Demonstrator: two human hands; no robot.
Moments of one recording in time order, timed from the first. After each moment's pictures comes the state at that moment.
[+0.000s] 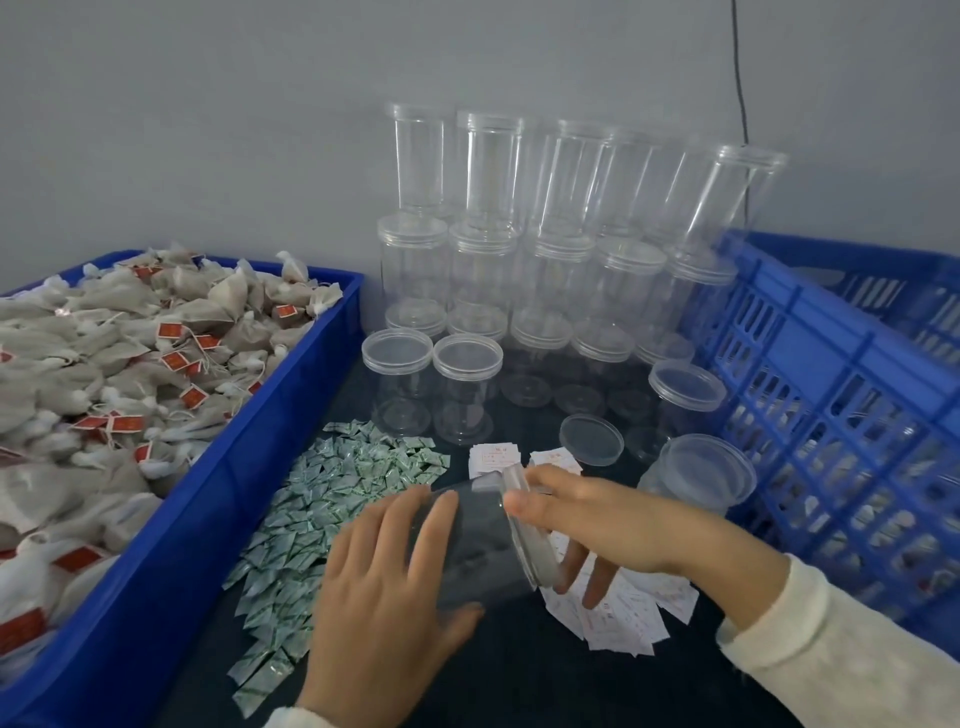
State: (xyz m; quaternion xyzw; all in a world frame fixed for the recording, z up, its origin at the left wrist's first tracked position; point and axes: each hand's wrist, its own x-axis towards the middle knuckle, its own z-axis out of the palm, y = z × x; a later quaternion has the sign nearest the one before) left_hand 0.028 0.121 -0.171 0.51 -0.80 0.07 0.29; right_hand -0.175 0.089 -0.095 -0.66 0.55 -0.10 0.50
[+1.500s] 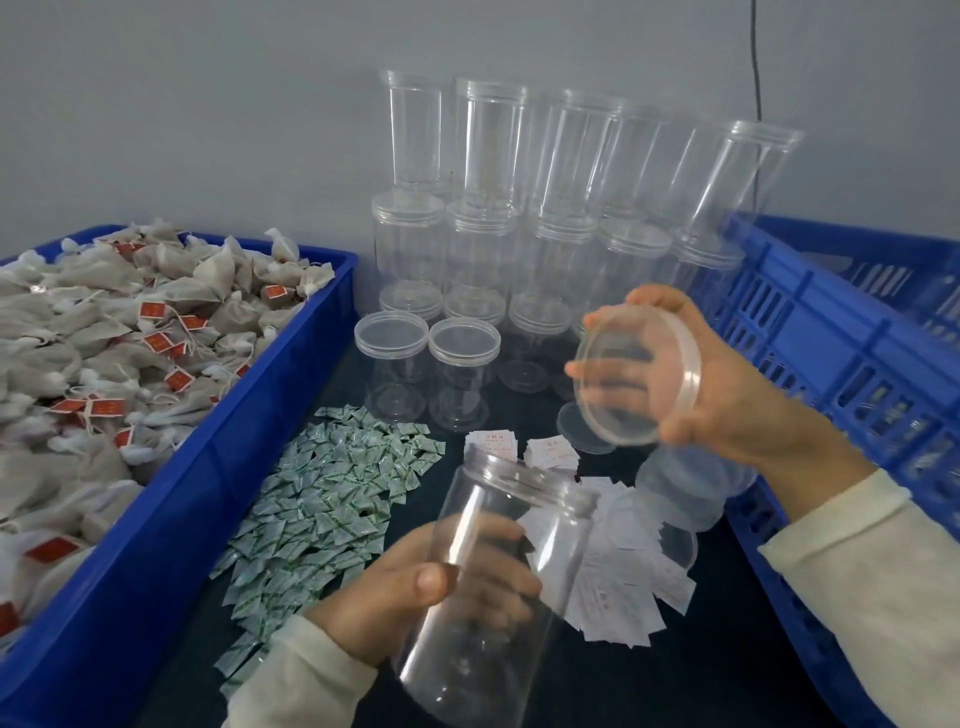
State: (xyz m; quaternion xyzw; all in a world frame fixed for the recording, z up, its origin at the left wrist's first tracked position) left_hand 0.023 0.091 -0.180 0.21 -0.56 -0.74 0.32; right_hand -0.244 0.044 -0.062 -0.71 0.24 -0.39 0.53
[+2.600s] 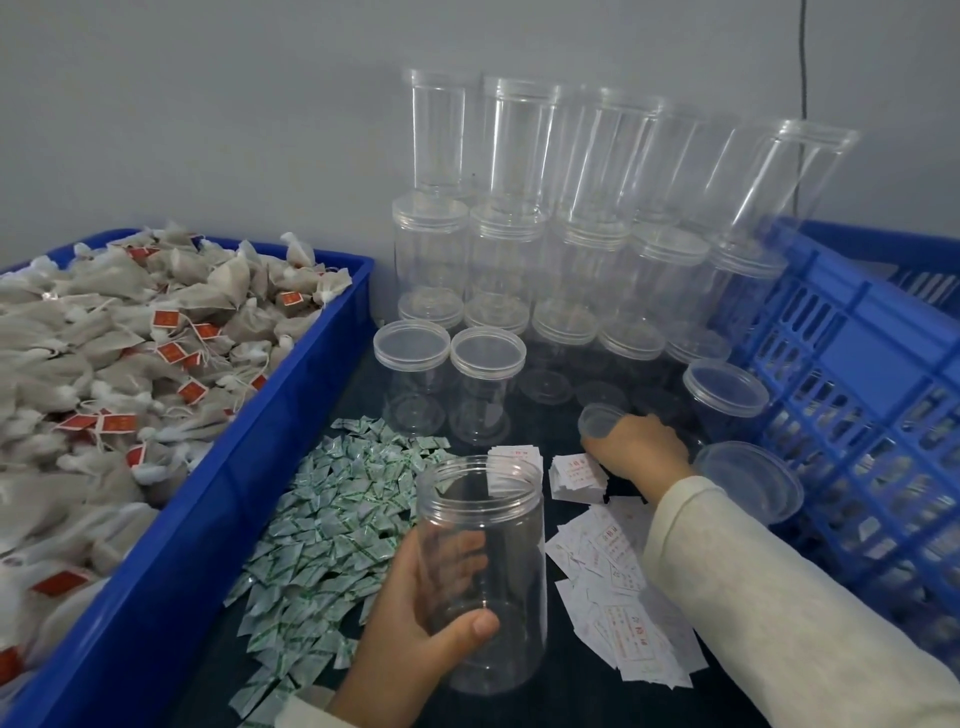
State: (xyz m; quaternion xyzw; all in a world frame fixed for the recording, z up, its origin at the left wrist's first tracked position) left_hand 0.030 0.096 -0.214 0.40 -0.54 -0.56 0.47; right_hand -0.222 -0.058 -0.178 -0.49 0.87 -0.01 0.10
